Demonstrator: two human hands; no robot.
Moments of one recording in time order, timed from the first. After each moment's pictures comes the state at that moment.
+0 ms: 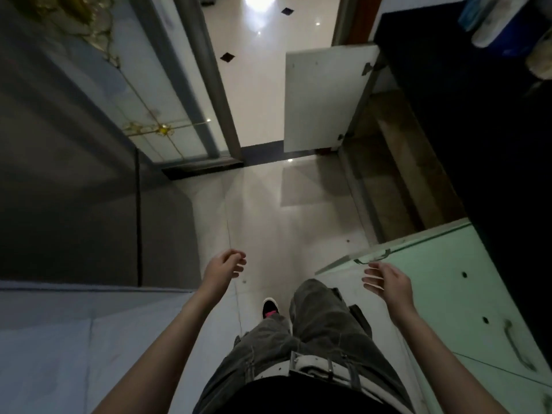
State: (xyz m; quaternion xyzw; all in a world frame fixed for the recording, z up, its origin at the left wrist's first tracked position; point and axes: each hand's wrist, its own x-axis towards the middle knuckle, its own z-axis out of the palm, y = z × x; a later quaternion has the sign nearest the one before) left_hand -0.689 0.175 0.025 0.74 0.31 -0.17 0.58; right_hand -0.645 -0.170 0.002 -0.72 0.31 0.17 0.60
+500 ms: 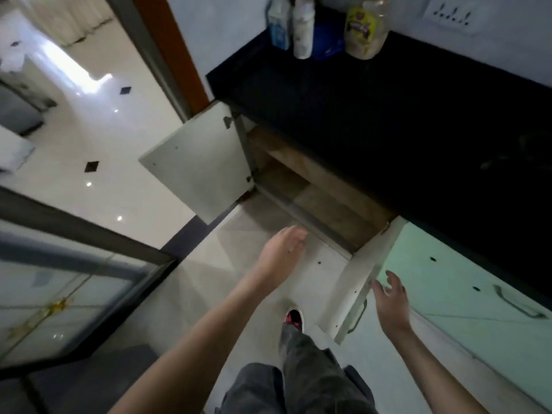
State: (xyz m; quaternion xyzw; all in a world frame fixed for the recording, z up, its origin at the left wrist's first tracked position) left_hand -0.365 -0.032 0.039 0.87 -0.22 -0.26 0.37; right_hand -0.547 -0.206 -0.039 -0.70 0.53 0.01 0.48
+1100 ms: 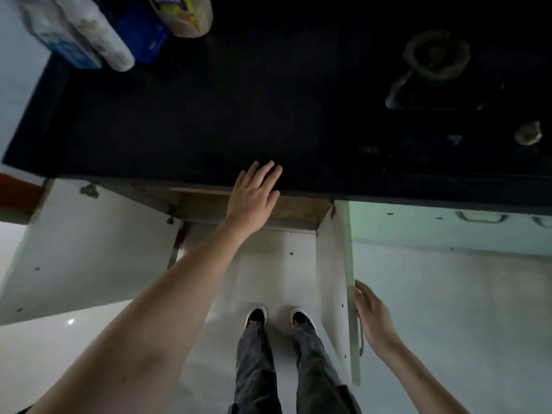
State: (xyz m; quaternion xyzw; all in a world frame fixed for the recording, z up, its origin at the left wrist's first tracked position) left_hand -0.208 -0.242 -0.056 0.78 -0.62 -0.12 0.00; right_hand -0.533 -0.190 -0.082 -0.53 0.61 -0.04 0.58
